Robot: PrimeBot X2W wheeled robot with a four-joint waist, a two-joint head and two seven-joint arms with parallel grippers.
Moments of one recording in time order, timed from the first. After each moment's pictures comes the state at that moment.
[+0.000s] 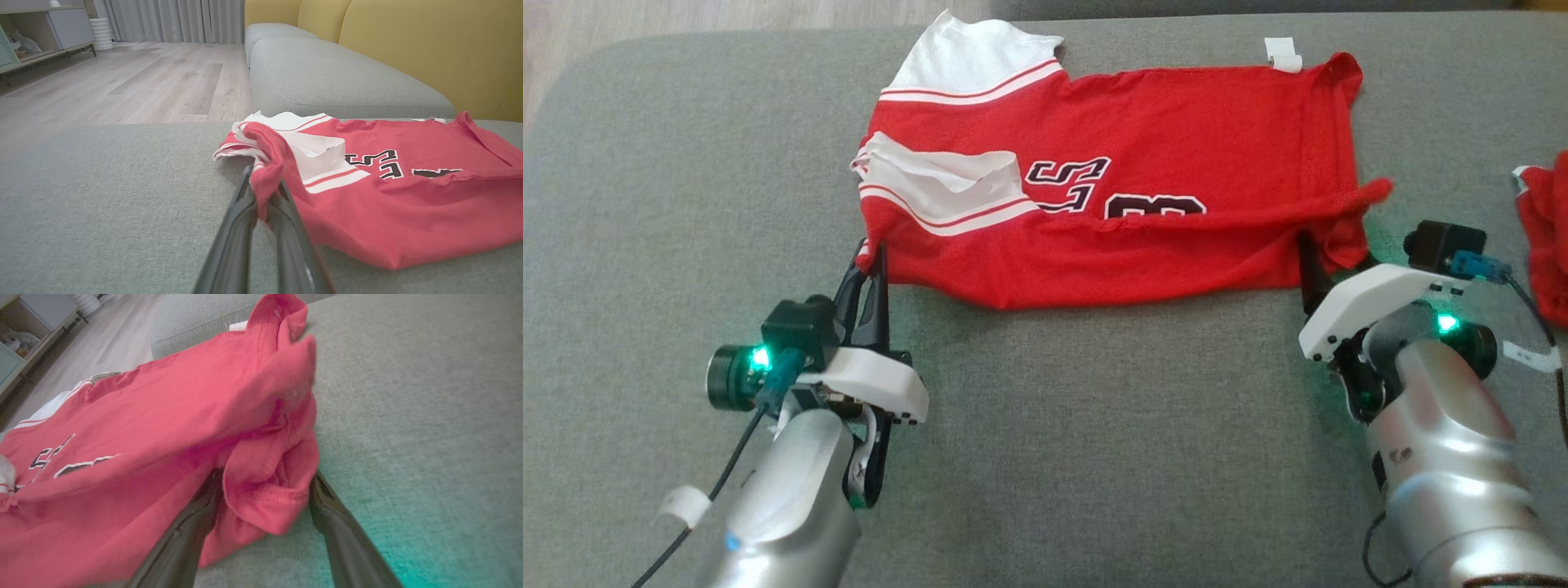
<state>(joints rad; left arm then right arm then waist) -0.46 0.12 -0.42 0.59 -0.39 0.10 -0.21 -0.64 -0.05 -0.07 1.00 0.23 0.13 0.00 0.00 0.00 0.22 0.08</state>
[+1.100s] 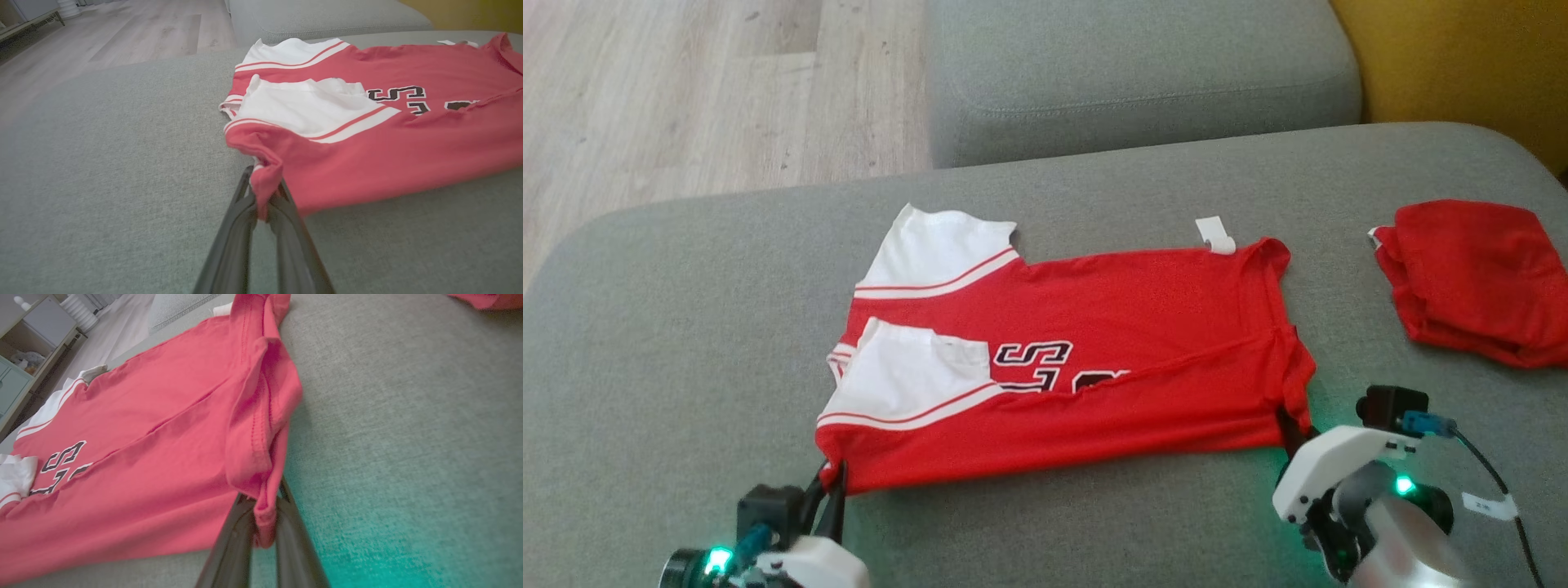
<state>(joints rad) -0.07 0.29 -0.46 0.44 -0.43 0.13 -0.04 -0.38 -0.05 0.11 1.03 0.41 0.13 -0.02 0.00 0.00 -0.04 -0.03</state>
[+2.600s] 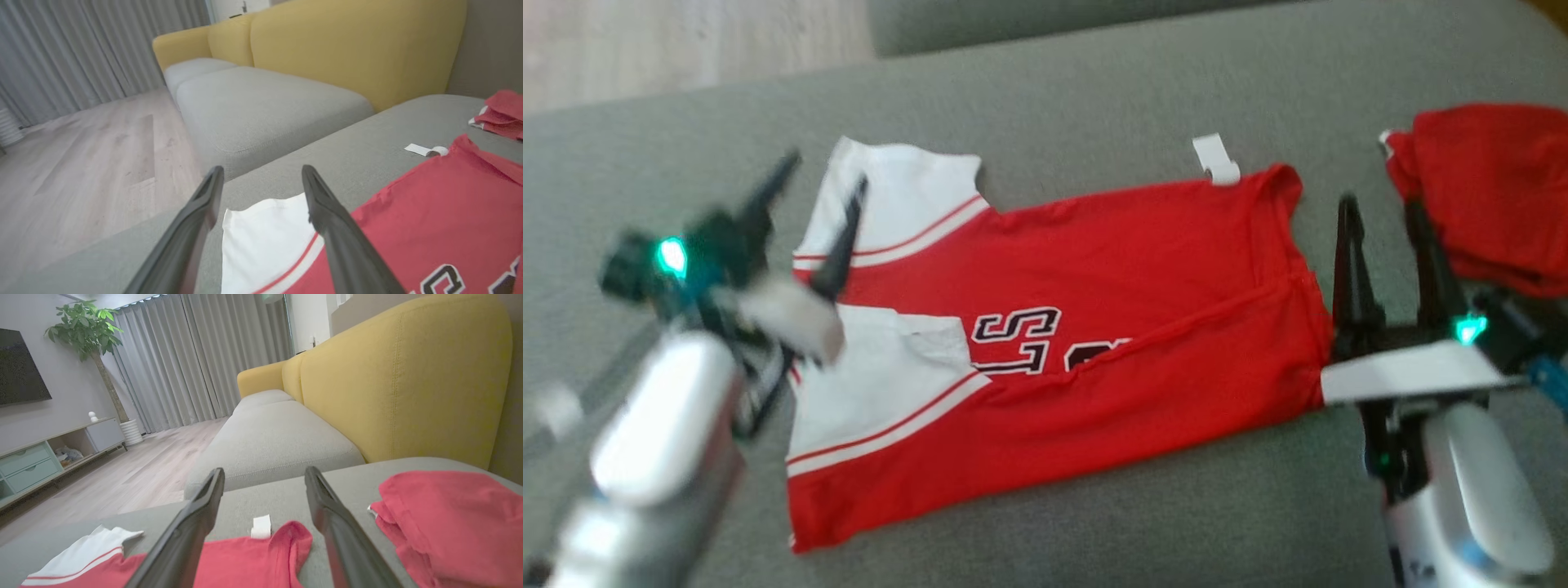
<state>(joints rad) -0.49 0.37 -0.48 0.29 -0.34 0.01 -0.01 -0.21 -0.05 0.03 0.22 0.25 0.13 -0.23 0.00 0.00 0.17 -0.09</state>
